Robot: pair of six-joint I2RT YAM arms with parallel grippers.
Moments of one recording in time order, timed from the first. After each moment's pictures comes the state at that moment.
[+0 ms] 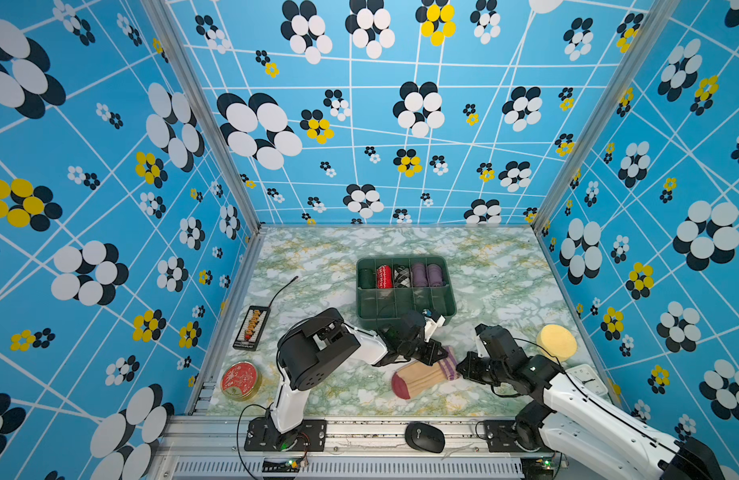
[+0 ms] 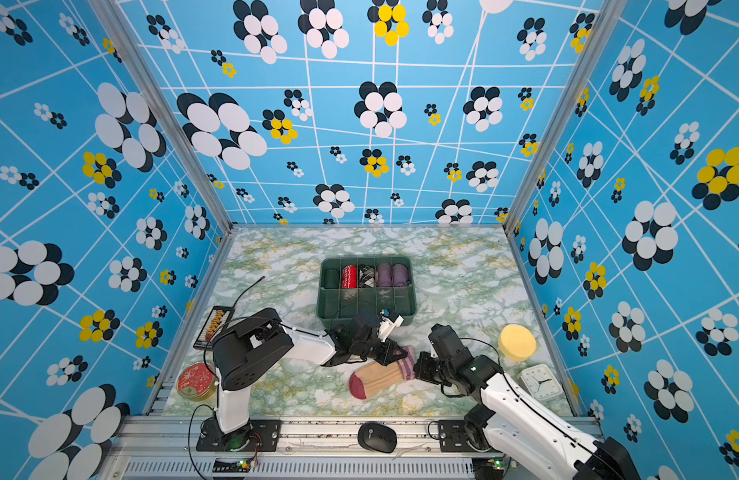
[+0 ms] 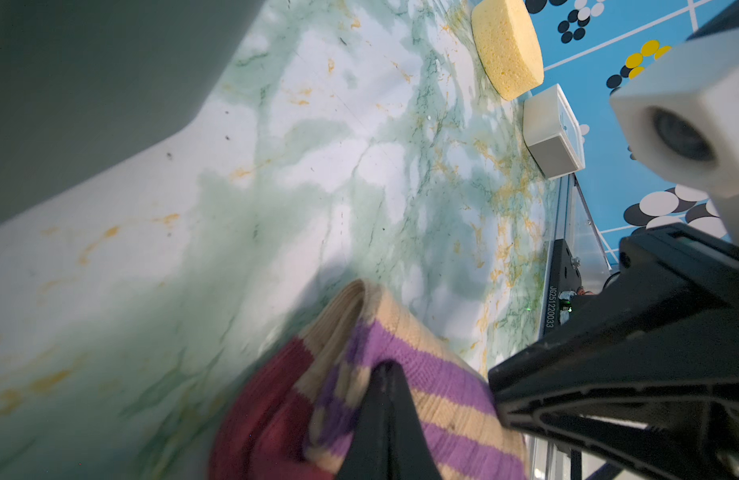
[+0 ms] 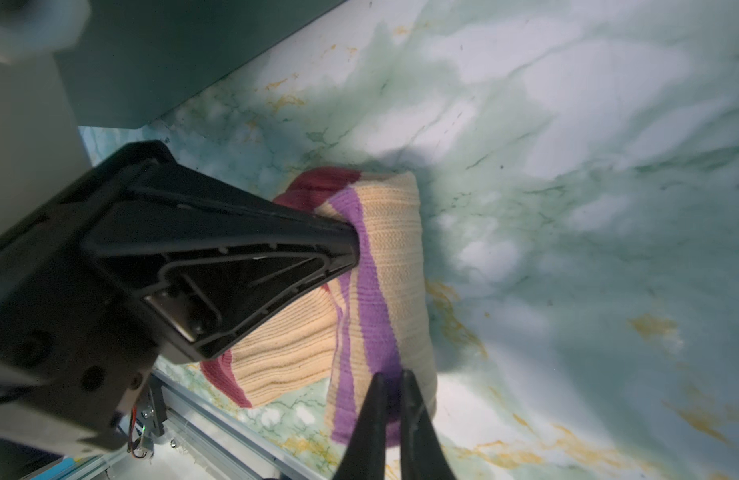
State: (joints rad) left arm -0.97 1.97 0.88 0.47 0.47 -0.62; right arm 0.59 0.83 0.37 -0.55 -0.20 0.77
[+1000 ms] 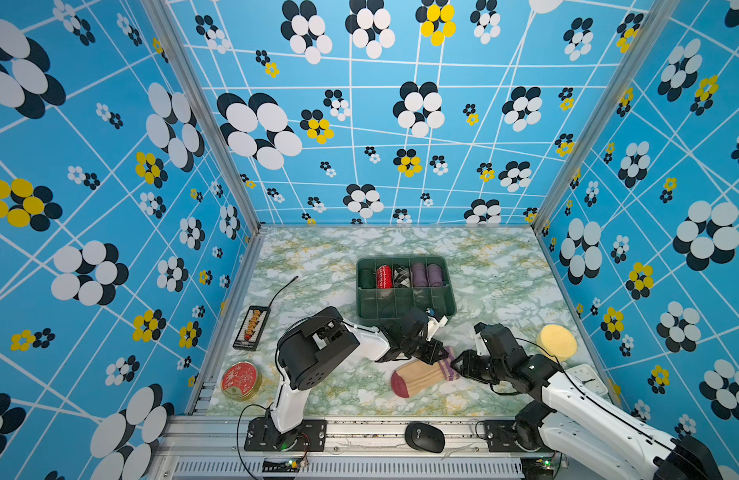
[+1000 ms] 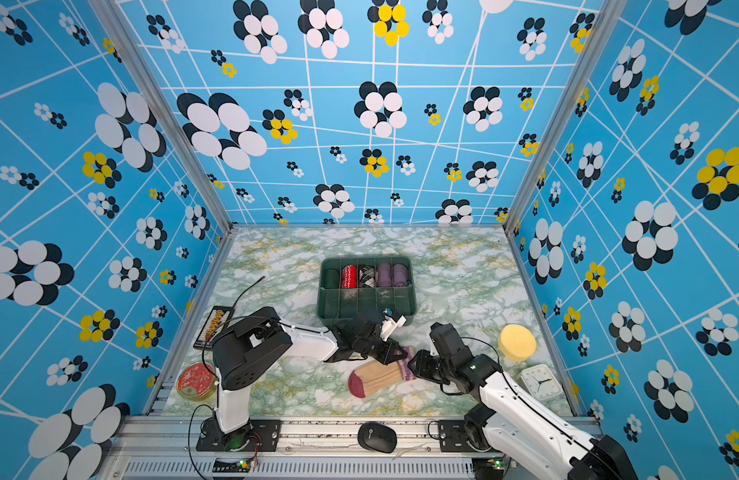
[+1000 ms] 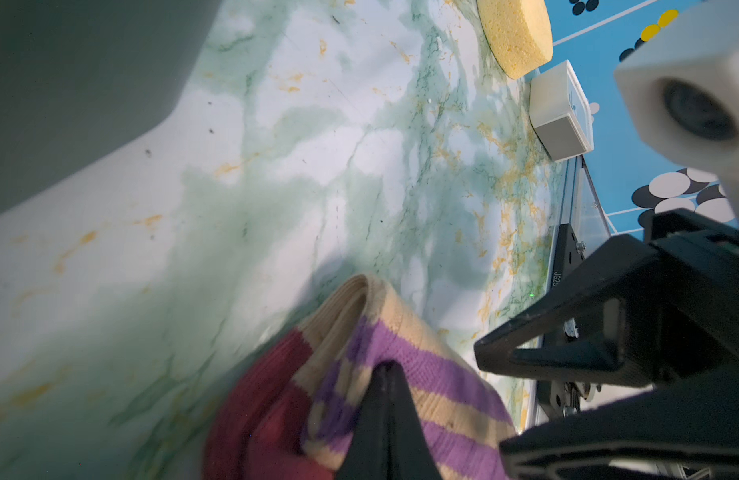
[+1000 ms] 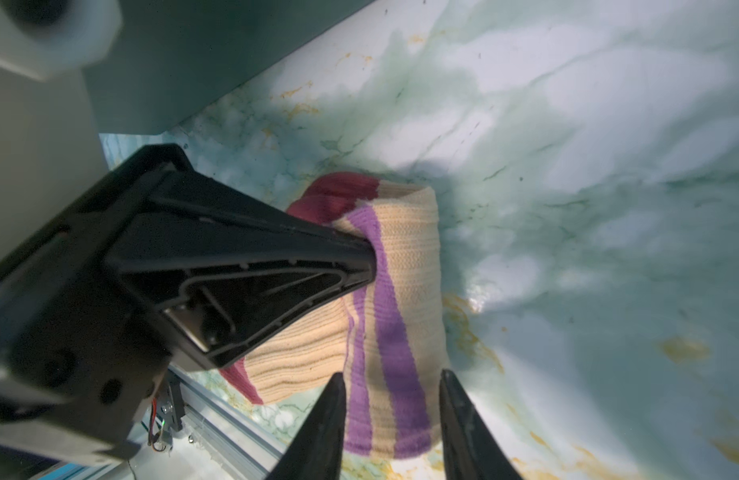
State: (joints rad) left arm -0.96 1.97 0.93 0.35 0.51 -0.58; right arm 0.54 0.83 0.34 -0.49 -0.26 0.77
